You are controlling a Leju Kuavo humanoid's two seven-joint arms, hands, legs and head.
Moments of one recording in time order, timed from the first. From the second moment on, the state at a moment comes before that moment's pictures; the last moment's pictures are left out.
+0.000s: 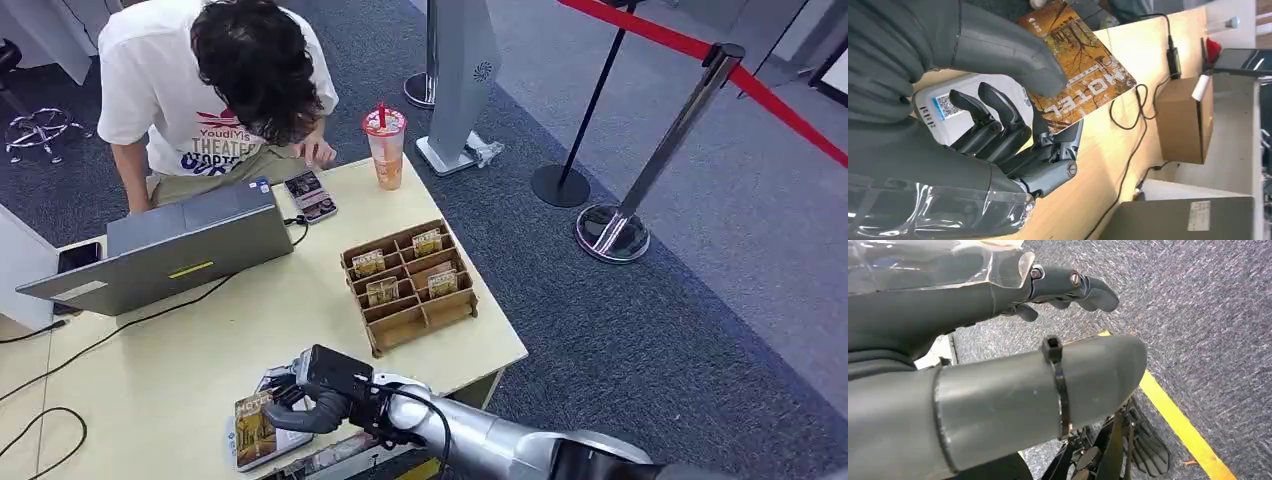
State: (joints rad) left arm -0.07 -0.22 1.49 -0.24 -0.66 0.34 0.11; right arm -0.37 -0.01 0.74 -0.97 -0.22 0.25 -0.42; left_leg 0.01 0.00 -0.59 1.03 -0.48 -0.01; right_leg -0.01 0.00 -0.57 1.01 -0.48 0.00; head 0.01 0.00
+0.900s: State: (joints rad) left arm -0.07 -0.20 1.47 -0.23 -0.69 0.33 0.11; right arm -0.42 0.04 0.74 -0.64 -0.25 0.17 -0.39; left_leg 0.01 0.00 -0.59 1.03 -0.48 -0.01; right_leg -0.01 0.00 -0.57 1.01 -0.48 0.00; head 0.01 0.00
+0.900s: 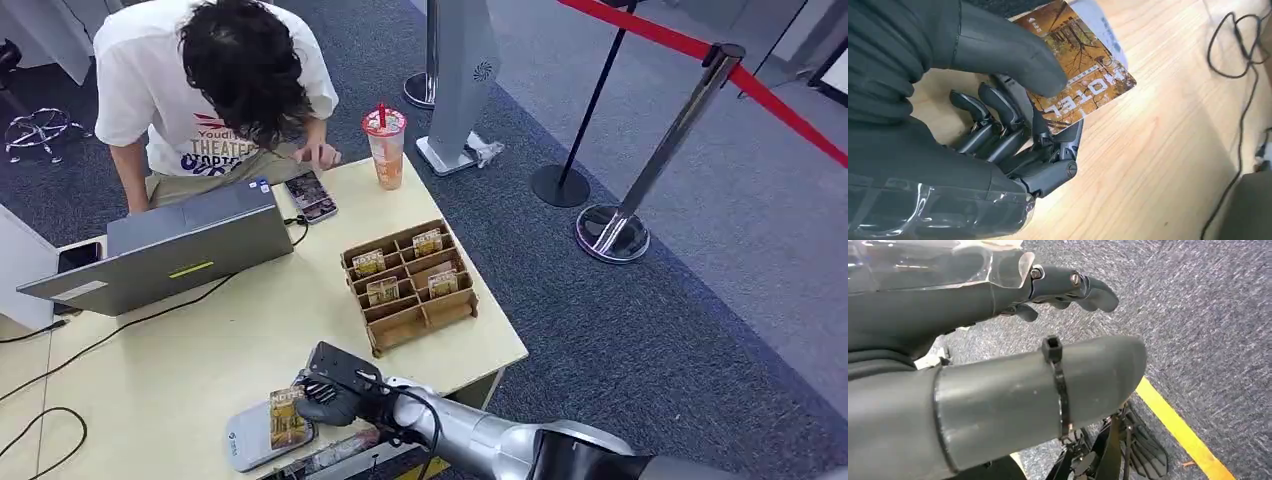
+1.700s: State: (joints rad) left arm -0.07 -0.19 1.44 -0.23 -0.71 0.31 0.11; right arm -0.41 0.04 0.67 -0.61 -0.27 0.15 -0.40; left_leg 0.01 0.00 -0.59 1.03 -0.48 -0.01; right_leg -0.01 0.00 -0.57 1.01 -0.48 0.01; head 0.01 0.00
